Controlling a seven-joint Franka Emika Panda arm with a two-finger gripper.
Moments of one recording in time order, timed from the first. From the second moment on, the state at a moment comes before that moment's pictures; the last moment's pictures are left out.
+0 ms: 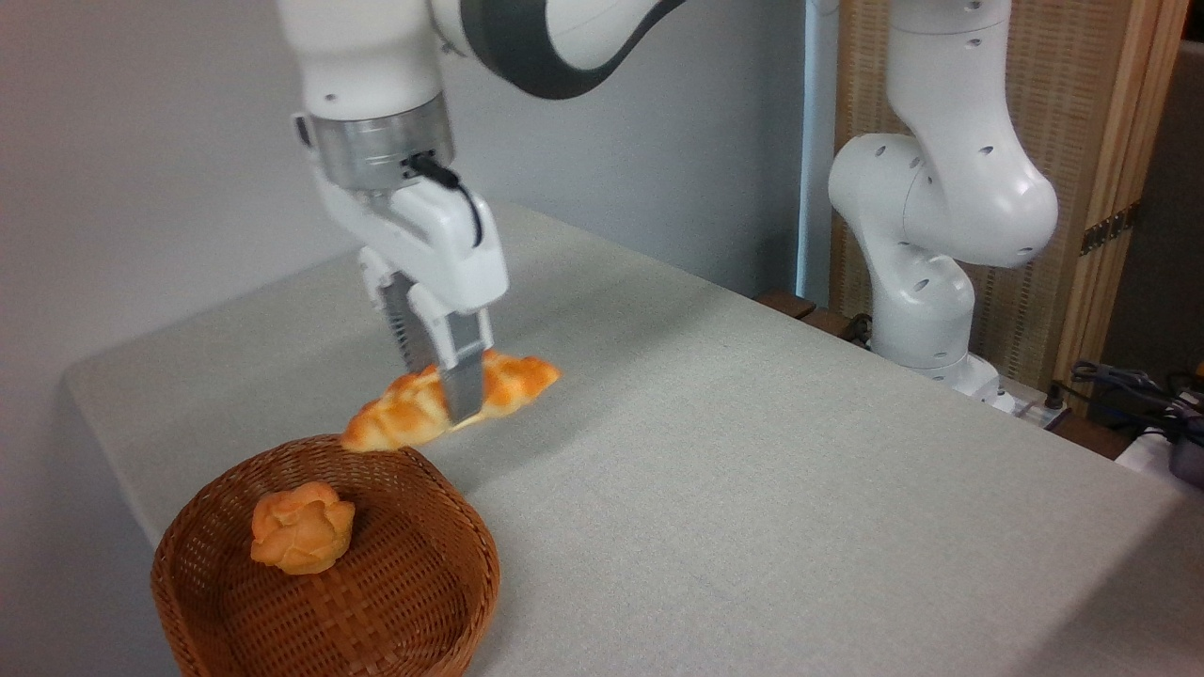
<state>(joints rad) -0.01 0.11 -0.07 -1.63 -0.07 1.76 0.70</state>
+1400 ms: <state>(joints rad) 0.02 0.24 -0.07 -1.52 -0.06 1.96 0.74</state>
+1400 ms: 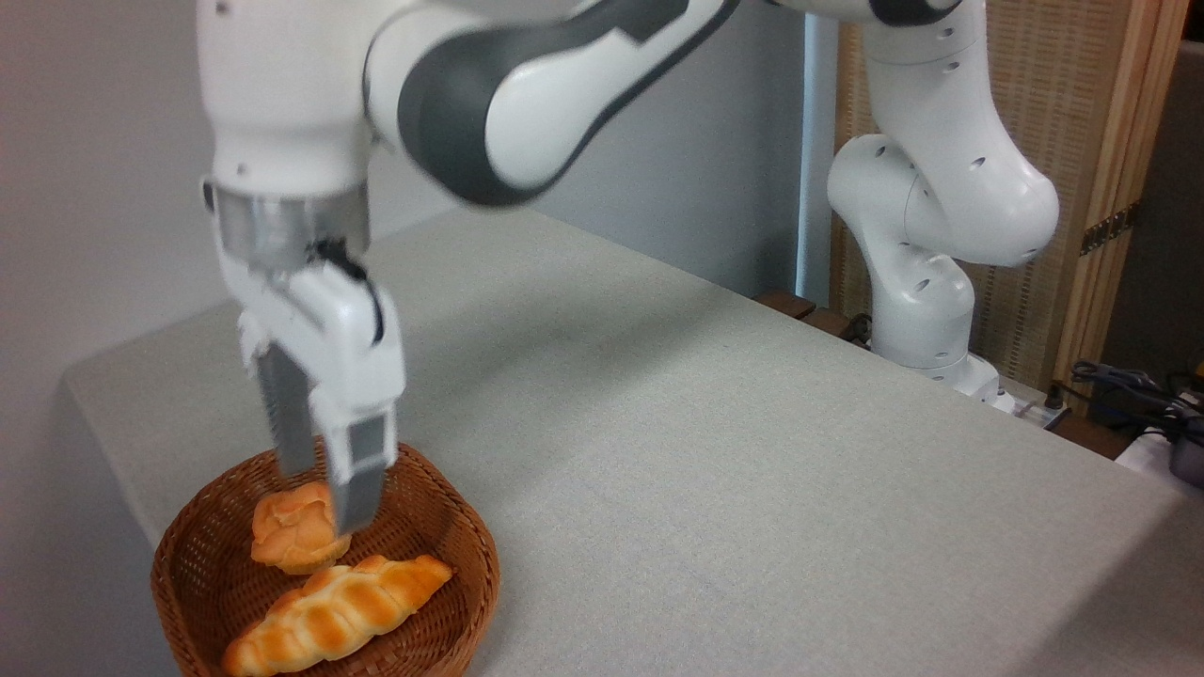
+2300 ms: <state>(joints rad) 0.00 0.04 -0.05 -1.57 -0.05 1.61 0.71</state>
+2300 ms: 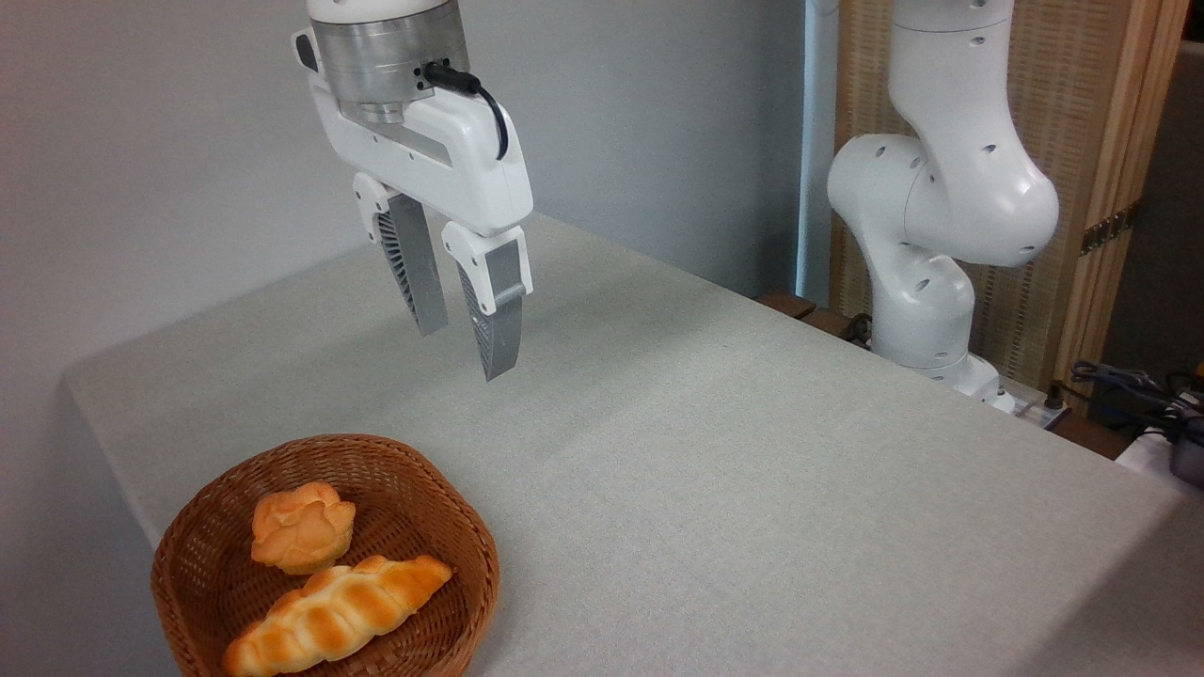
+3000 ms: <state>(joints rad) -0.01 0.04 -0.03 -1.57 -0.02 1.61 0.70</state>
